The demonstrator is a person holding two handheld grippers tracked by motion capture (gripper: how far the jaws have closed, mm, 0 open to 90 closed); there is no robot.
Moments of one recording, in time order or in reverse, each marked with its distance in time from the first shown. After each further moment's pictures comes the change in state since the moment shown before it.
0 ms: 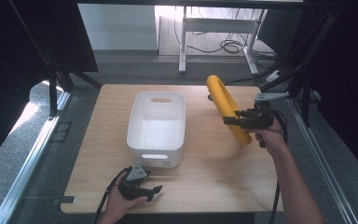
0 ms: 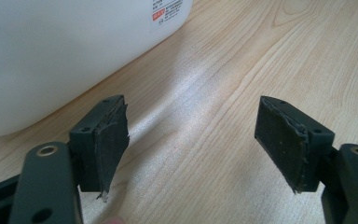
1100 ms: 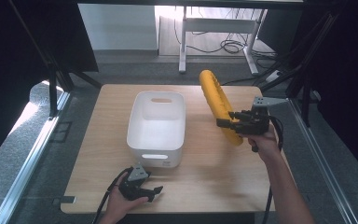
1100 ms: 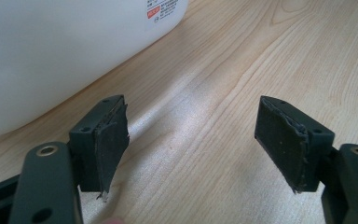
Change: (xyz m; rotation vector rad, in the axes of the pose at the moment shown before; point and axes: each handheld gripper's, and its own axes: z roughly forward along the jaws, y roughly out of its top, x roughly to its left) left arm -0.002 0.000 0.002 0.007 -0.002 0.003; right arm 0.041 0.002 0.006 -0.118 0.046 -0.065
